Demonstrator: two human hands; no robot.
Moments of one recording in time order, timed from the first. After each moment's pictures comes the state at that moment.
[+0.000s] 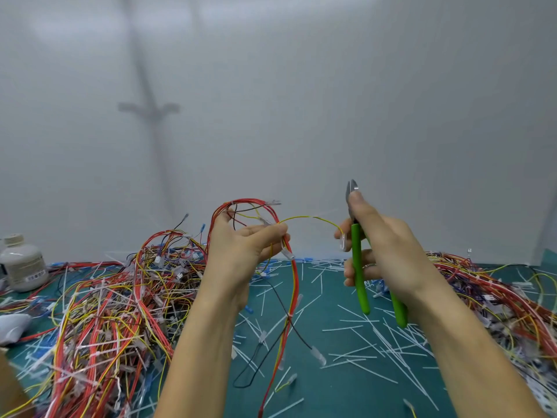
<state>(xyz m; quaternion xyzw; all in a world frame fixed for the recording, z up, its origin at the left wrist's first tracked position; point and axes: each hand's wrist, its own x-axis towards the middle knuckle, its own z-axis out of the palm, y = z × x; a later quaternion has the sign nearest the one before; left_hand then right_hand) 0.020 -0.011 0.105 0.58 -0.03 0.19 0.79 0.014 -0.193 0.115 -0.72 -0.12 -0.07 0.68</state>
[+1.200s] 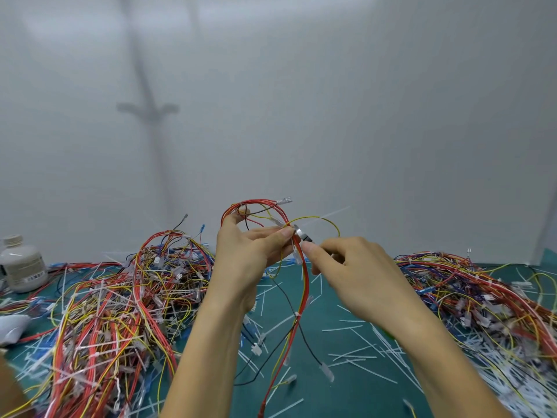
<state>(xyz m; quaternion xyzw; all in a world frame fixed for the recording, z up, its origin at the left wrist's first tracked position) 0.020 -0.020 0.103 0.57 -0.03 0.17 0.80 0.014 -0.176 0.096 -0.92 -0.16 -0.17 0.33</state>
